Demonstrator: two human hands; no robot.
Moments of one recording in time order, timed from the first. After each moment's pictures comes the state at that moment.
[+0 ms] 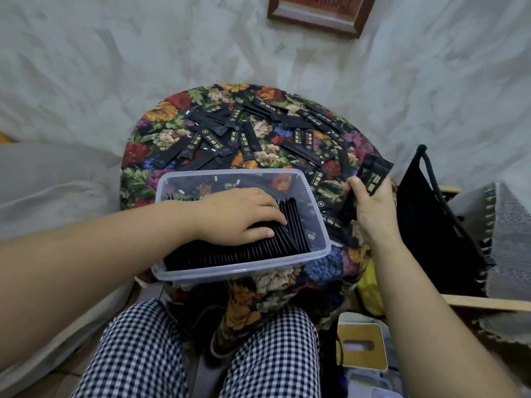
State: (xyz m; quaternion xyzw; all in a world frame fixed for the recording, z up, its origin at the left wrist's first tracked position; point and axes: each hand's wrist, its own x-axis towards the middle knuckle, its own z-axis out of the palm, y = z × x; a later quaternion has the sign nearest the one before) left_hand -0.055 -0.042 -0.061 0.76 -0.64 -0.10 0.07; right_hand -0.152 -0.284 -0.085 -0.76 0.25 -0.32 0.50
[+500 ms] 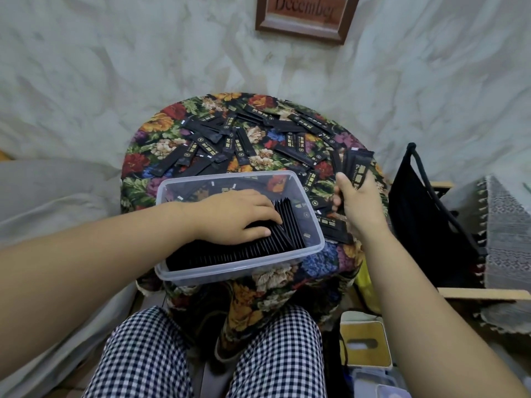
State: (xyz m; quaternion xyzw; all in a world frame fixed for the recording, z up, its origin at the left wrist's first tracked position) left_hand -0.057 -0.044 -0.055 0.77 -0.63 -0.11 0.04; right_hand -0.156 -0.263 -0.068 -0.74 0.26 -0.25 0.57
